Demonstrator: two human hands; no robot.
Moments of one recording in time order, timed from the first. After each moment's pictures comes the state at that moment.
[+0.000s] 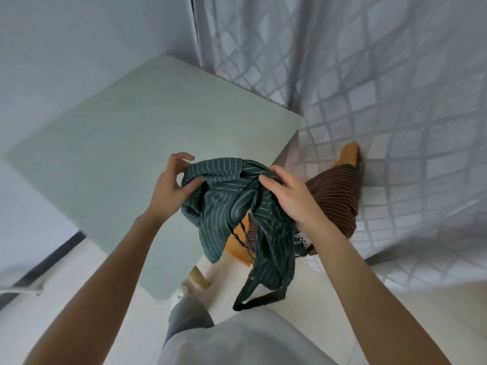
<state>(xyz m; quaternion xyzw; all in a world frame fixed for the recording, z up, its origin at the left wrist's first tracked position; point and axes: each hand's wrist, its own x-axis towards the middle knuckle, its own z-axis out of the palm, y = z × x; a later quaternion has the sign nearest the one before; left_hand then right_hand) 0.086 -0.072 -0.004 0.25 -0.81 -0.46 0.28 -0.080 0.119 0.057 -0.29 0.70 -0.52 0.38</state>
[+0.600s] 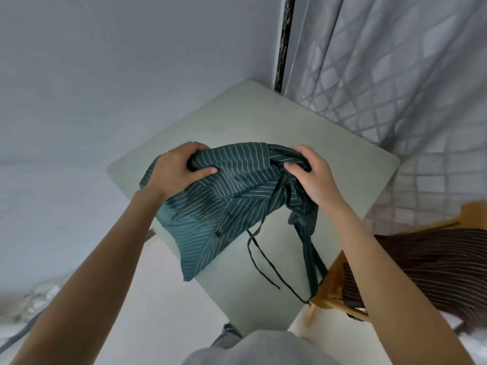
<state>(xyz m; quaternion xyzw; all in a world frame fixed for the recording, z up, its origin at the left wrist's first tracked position) 0.228 -0.330 0.062 0.30 -0.91 -0.19 0.22 -0.006 -0.148 0.066 -0.47 0.68 -0.51 0.23</state>
